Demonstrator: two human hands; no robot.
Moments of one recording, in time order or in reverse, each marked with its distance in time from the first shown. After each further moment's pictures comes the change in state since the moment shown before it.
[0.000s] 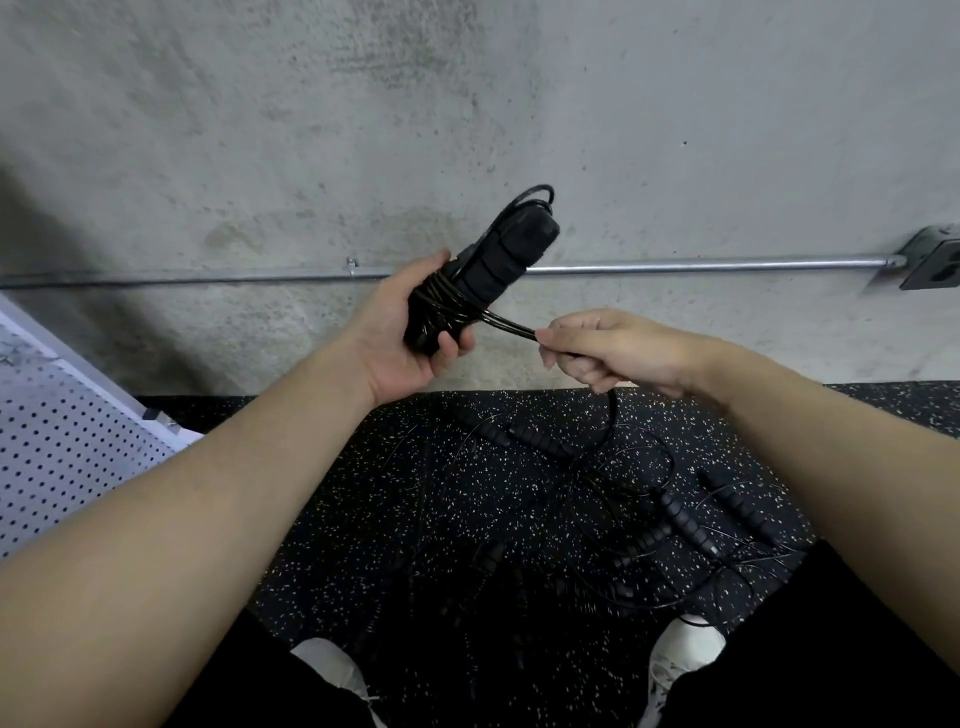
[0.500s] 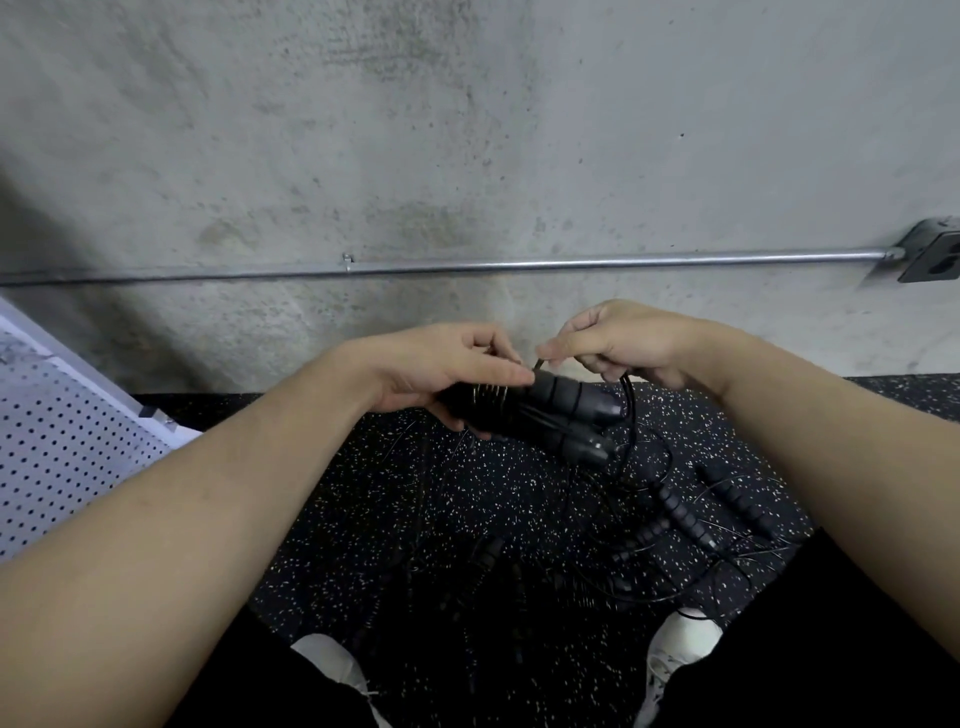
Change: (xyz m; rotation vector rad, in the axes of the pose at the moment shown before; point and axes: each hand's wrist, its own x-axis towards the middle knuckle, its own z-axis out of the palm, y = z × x) left_hand -0.003 -0.018 0.005 0.932 -0.252 -0.031; right_hand 0.003 -0.002 -0.006 -0.039 0.127 0.182
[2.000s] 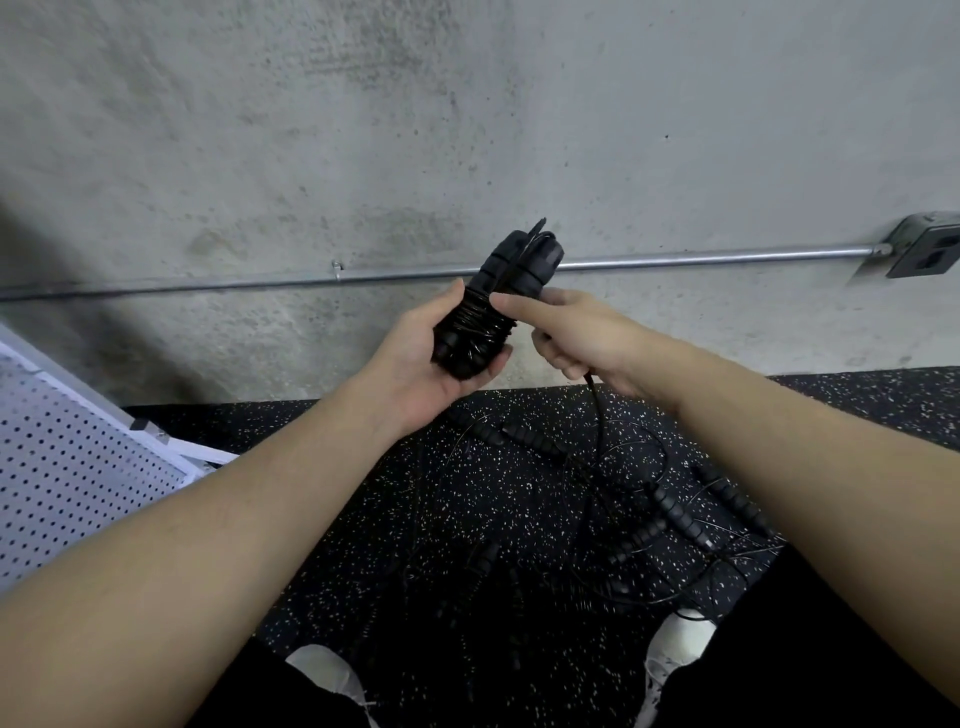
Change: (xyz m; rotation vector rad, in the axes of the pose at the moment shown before) left_hand 0.024 -0.001 0.018 -0.924 0.373 0.099; right_hand 0.006 -0.015 0.025 0.243 0.177 -0.076
